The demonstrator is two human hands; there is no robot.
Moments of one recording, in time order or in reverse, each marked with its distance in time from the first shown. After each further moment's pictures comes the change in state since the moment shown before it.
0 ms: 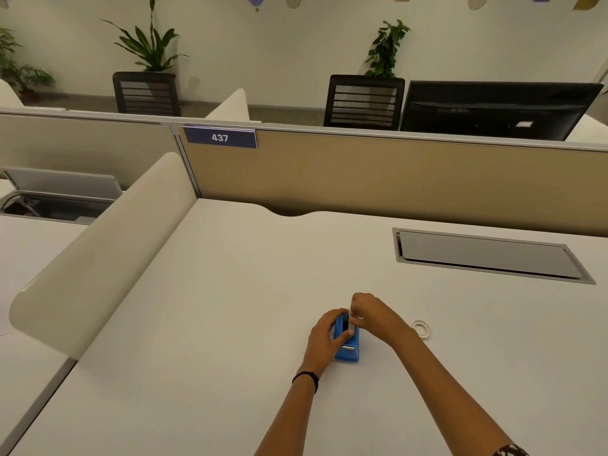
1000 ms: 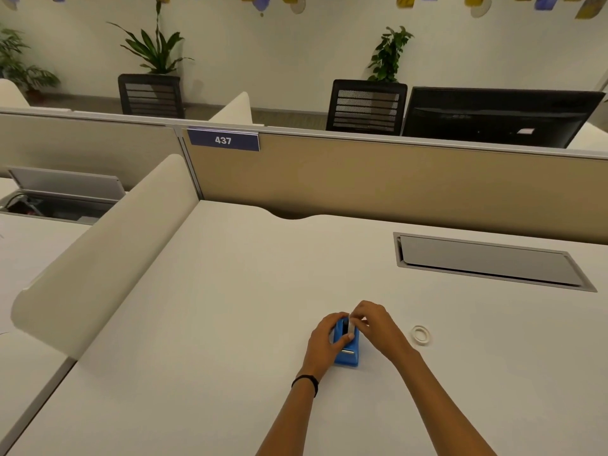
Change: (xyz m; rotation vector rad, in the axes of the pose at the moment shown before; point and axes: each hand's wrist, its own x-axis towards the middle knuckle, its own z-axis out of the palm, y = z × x) left_hand 0.001 -0.005 0.001 -0.014 0.000 0.009; right_hand -0.016 0.007 0.017 0.297 0.208 0.009
